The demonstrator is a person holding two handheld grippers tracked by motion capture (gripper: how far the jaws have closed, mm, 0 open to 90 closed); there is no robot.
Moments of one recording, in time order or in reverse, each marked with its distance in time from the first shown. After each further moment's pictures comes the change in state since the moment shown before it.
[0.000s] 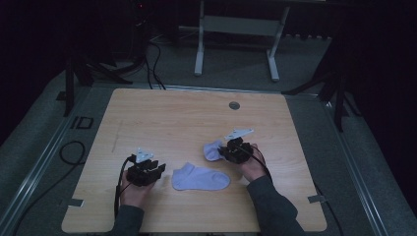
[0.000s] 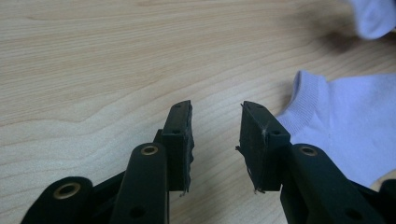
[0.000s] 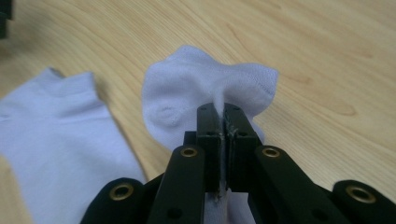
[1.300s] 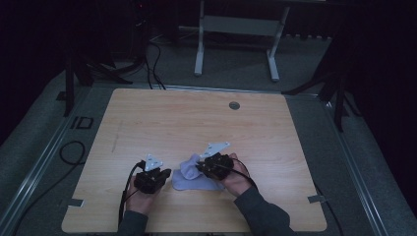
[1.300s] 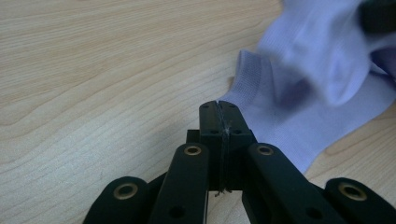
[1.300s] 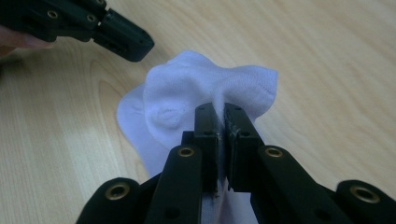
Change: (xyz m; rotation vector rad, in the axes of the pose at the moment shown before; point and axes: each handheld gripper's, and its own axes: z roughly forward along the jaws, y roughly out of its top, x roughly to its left) left arm -0.028 -0.007 -0.002 0.009 -0.068 0.081; right arm 0.082 0.013 0.000 0.013 0.138 -0.196
